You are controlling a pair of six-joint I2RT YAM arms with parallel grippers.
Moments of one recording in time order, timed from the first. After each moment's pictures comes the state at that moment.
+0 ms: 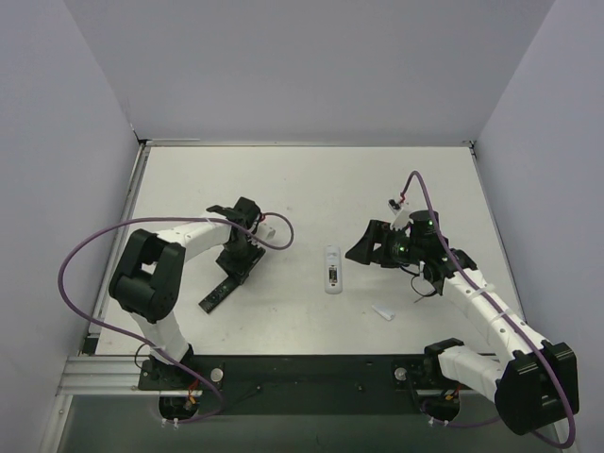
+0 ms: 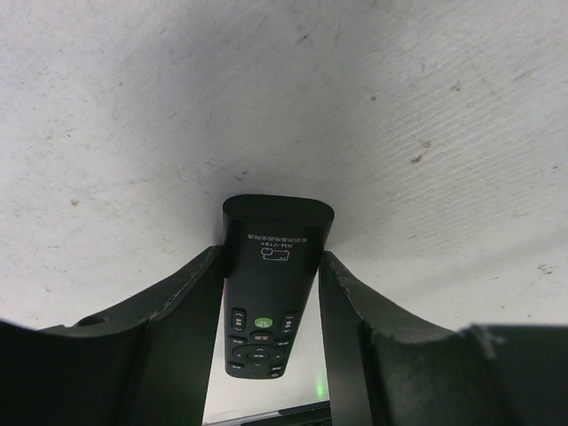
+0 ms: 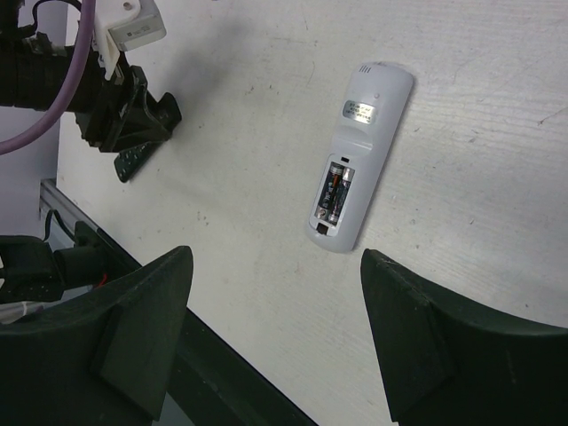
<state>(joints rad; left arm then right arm) -0.45 1.76 1.09 -0.81 -0.01 0.16 0.30 1.05 0.65 -0.26 -0.47 0.49</state>
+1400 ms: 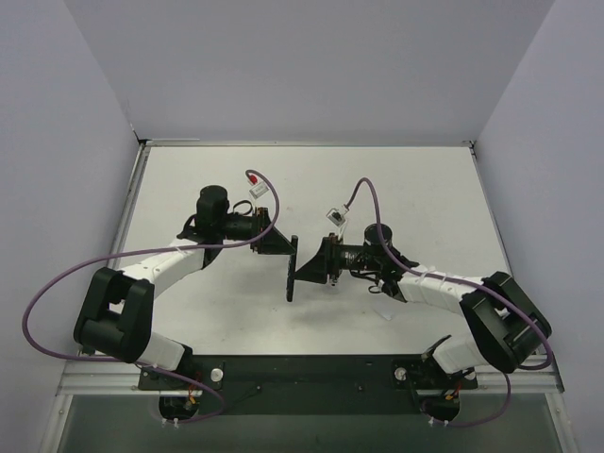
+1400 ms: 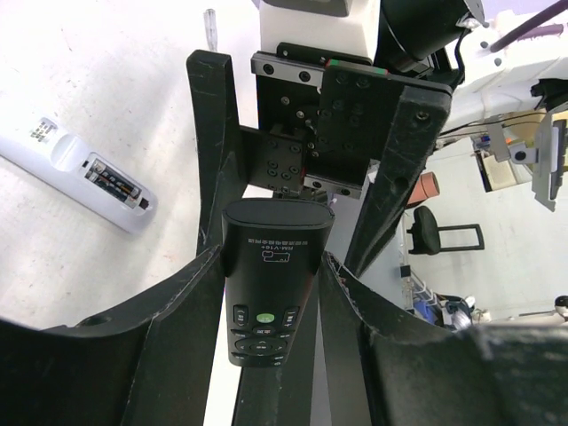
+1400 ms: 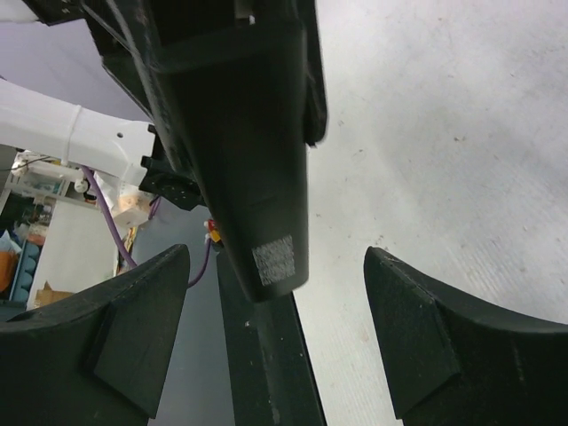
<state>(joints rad) -0.36 1.46 0.80 0.34 1.17 -0.64 0.62 1.40 0.49 0.70 -0.78 0.75</state>
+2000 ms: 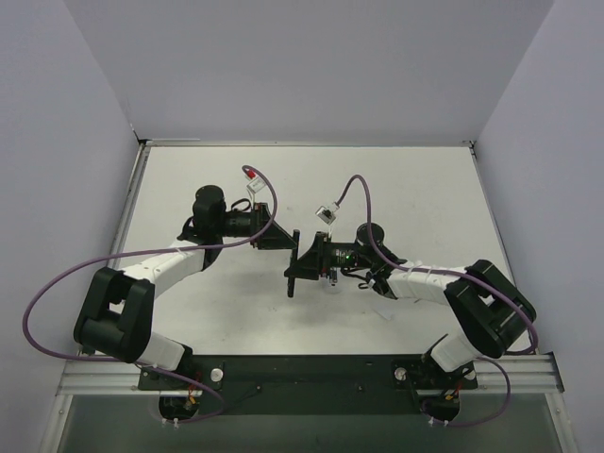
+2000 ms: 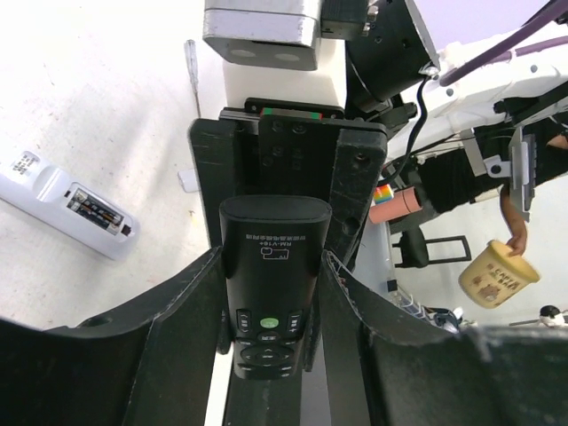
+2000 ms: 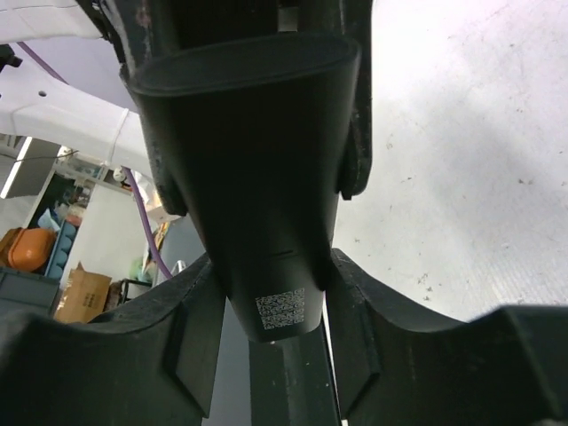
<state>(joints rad) -0.37 1.46 0.78 0.56 1.18 -0.81 0.67 1.51 0.55 0.88 -0.81 0.84</state>
